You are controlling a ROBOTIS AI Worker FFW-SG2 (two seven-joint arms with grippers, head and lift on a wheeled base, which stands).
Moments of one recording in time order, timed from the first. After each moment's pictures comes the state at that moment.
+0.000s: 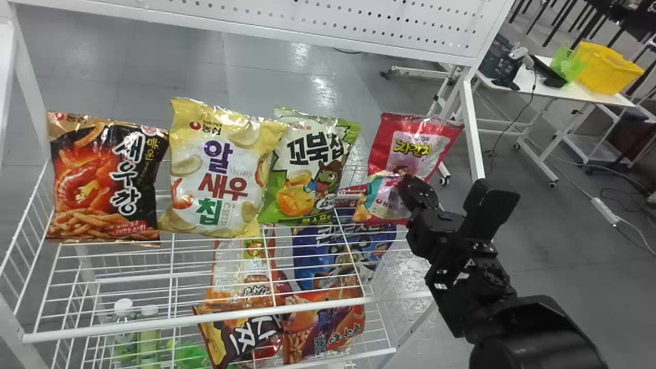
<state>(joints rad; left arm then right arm) 0.68 0.06 0.24 -1.99 0.63 1.09 -0.85 0.29 -0.27 -0.14 -2.05 -0.36 0.36 -0.14</state>
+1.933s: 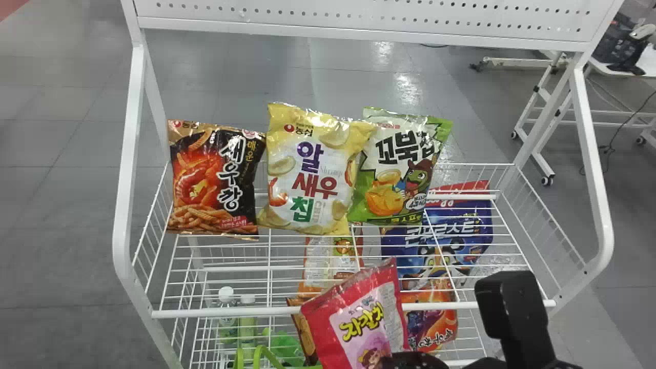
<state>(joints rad) 0.67 0.06 0.23 -2.00 0.63 1.09 -0.84 0.51 -0.29 -0.04 -2.71 -0.65 1.45 -0.09</state>
